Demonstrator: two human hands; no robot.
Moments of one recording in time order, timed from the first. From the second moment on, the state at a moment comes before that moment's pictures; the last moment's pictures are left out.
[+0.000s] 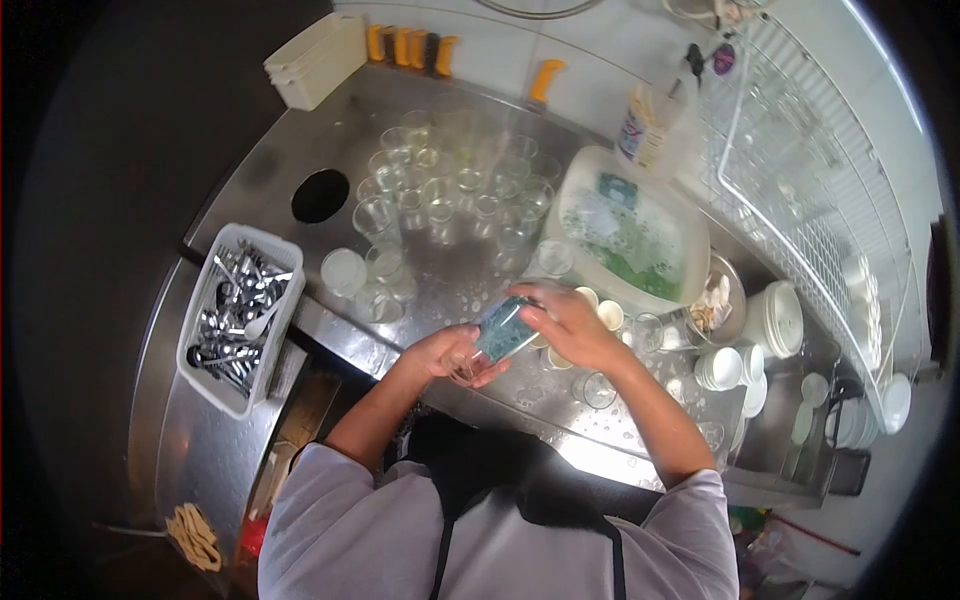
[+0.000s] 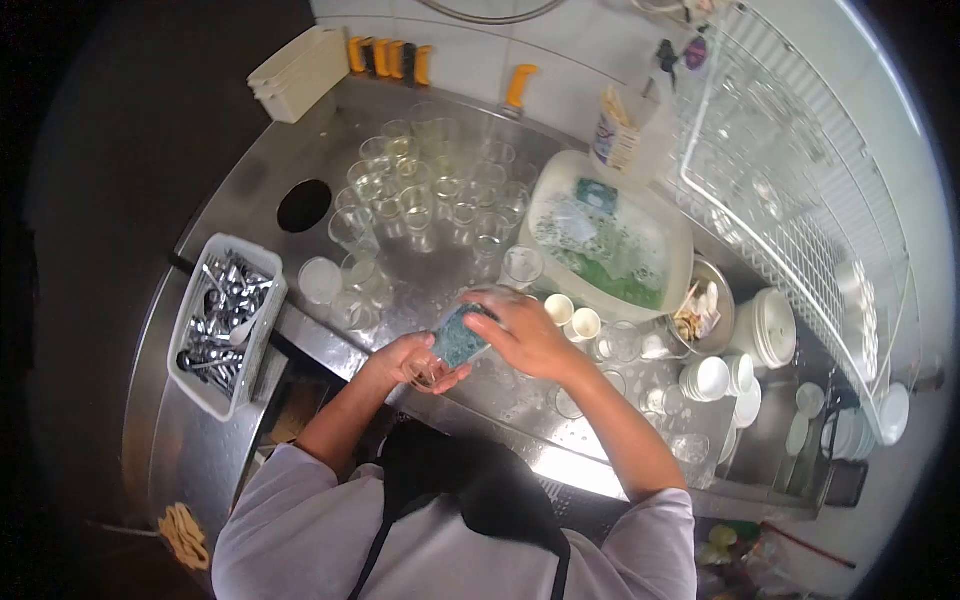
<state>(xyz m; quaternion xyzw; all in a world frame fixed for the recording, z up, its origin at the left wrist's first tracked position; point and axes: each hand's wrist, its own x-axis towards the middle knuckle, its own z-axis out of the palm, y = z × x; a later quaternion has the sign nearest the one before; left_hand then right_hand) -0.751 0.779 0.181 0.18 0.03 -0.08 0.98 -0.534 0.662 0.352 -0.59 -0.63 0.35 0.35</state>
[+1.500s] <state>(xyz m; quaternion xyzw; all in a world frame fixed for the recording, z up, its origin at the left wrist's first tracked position) -0.757 0.932 0.241 0.75 0.57 0.33 0.03 -0.557 0.582 0.257 -0.71 -0.19 0.32 0.59</state>
